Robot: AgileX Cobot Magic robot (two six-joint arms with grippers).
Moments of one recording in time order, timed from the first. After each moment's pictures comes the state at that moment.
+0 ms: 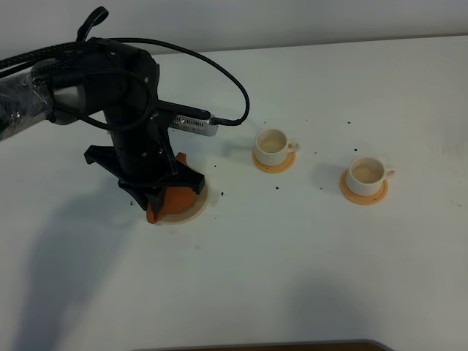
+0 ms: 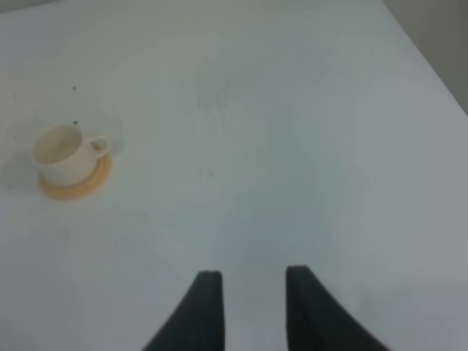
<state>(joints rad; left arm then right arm) -0.44 2.02 -1.40 0.03 1.06 -0.10 0.08 -0.01 -0.52 0.02 1.11 0.05</state>
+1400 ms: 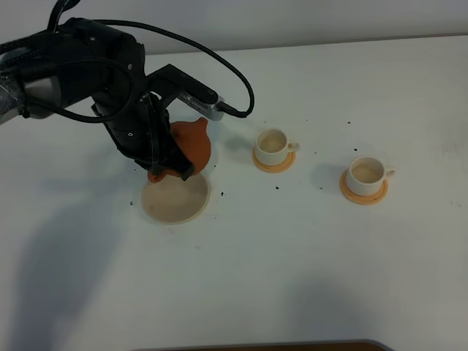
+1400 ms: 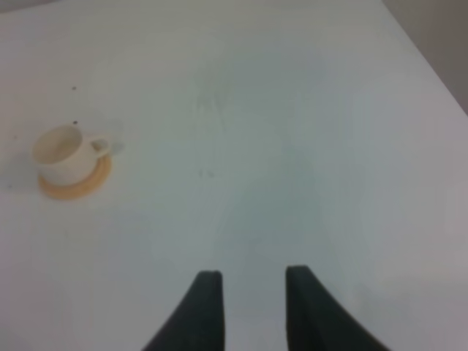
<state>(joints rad) -0.44 1.93 -1.40 0.10 0.88 0.26 0.08 -0.01 -0.52 0.02 1.11 0.05</state>
